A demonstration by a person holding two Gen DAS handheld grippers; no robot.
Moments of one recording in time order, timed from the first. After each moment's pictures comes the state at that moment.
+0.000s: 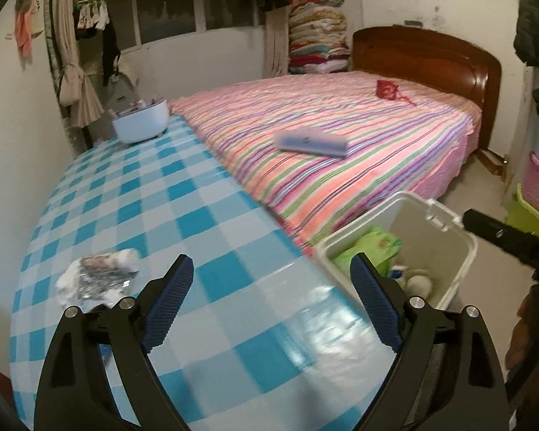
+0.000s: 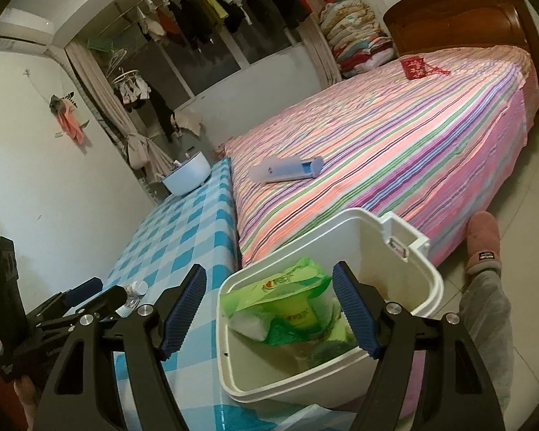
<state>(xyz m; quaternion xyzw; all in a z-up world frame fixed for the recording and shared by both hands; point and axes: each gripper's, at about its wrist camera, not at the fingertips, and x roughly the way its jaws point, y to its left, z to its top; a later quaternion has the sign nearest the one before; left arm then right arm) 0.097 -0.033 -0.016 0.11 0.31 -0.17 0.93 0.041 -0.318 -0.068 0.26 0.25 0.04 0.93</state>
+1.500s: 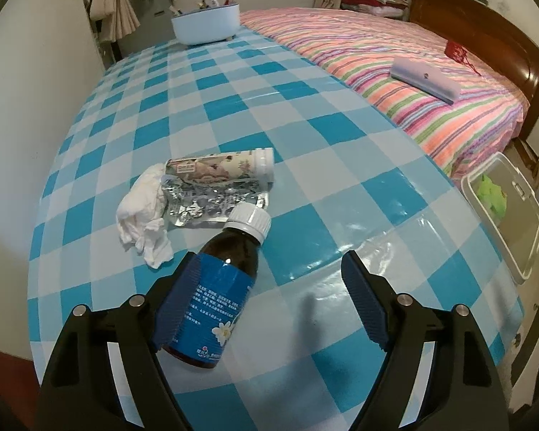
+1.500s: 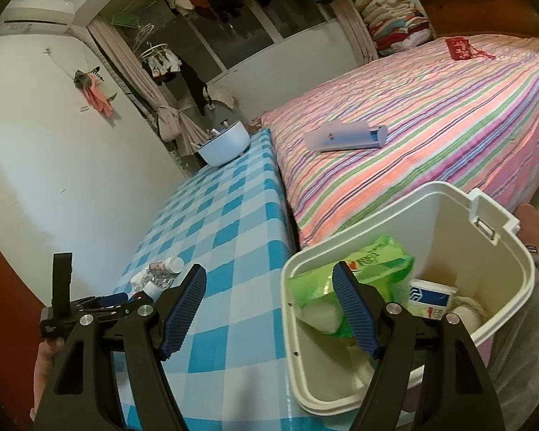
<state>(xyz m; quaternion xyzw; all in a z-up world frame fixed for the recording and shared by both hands) 0.166 0.122 -0.063 0.08 0.46 -0.10 0.88 0.071 -0.254 -0.074 0.26 0.28 0.12 0.92</state>
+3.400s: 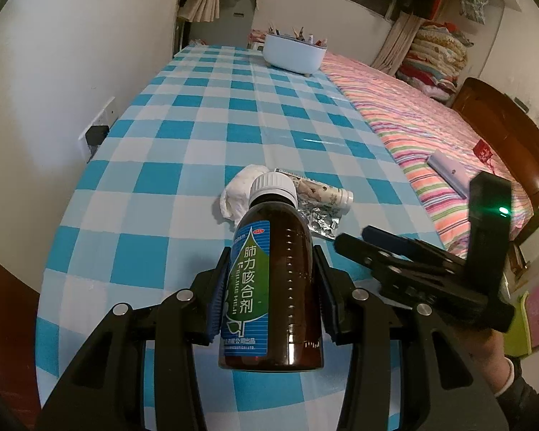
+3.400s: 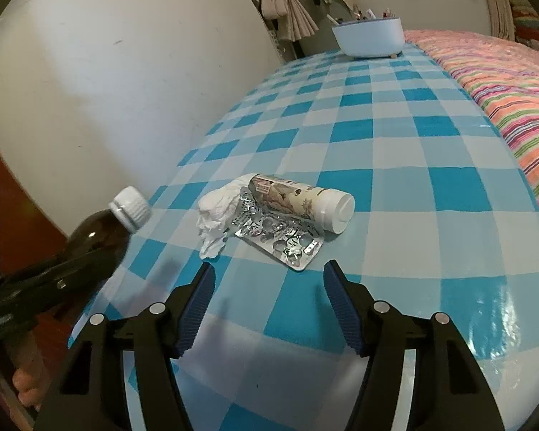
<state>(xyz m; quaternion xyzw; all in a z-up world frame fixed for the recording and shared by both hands) 0.120 0.225 -0.027 -0.10 0.41 -0.03 0.90 0.220 0.012 -0.103 0.10 0.42 0.31 0.85</state>
